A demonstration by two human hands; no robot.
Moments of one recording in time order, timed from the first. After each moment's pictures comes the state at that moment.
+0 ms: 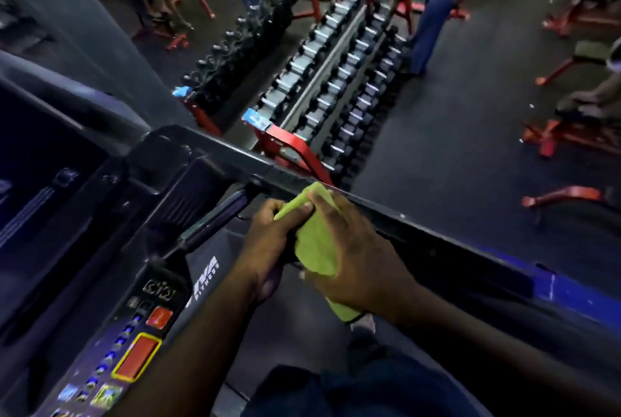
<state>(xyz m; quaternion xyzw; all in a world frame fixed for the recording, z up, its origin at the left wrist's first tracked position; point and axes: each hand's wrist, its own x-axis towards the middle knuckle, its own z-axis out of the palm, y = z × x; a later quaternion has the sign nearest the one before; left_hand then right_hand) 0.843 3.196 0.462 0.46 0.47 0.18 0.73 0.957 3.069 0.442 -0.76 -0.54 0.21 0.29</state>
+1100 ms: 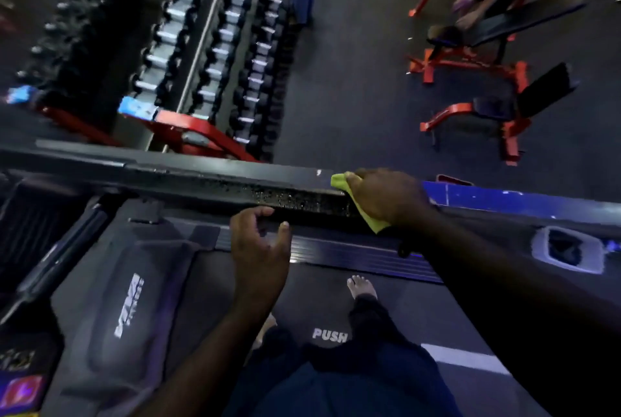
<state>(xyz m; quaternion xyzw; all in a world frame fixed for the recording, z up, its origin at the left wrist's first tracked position) 0.920 3.079 0.361 0.78 0.41 0.20 0.42 1.122 2.941 0.375 -0.93 -0.30 0.23 0.00</state>
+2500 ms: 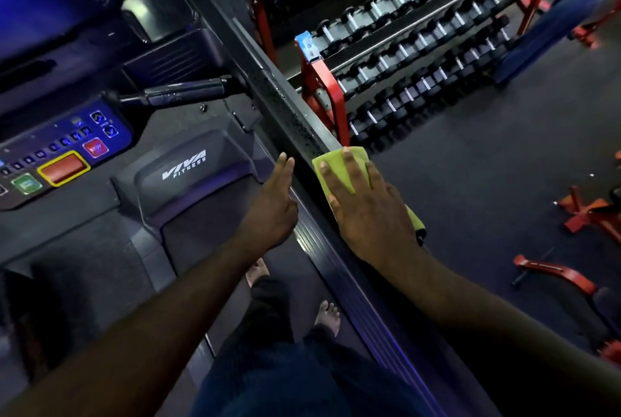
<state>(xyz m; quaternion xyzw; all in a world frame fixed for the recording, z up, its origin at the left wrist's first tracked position) 0.910 3.068 0.356 0.76 0.53 0.11 0.36 1.107 2.999 0.370 -0.68 -0.73 0.06 0.02</state>
